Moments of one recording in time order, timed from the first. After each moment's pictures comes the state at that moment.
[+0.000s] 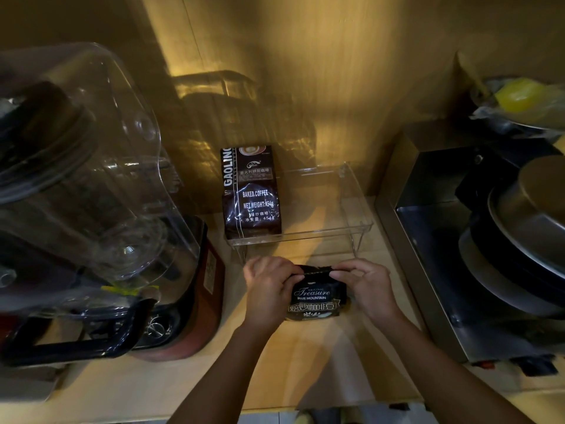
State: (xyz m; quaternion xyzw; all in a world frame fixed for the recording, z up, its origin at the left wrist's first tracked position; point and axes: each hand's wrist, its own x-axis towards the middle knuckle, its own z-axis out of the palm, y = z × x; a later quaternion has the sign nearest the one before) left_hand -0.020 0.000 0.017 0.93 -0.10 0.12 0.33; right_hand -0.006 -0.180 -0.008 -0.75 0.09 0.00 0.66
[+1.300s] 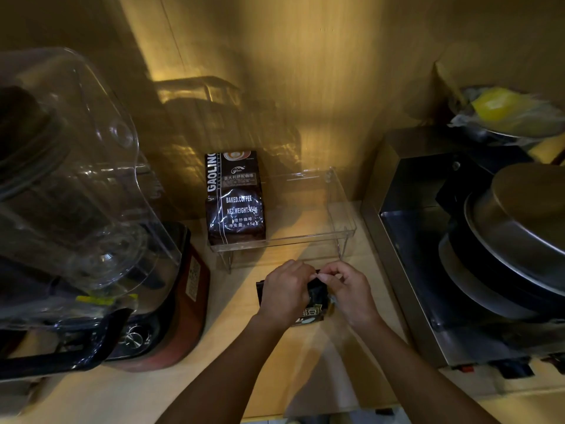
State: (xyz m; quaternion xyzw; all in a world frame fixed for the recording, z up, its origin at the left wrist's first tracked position) left_hand -0.005 -0.049 0.019 0.93 -0.21 0.12 0.27; right_hand -0.012 -0.181 0.003 -0.77 0.04 -0.01 0.64
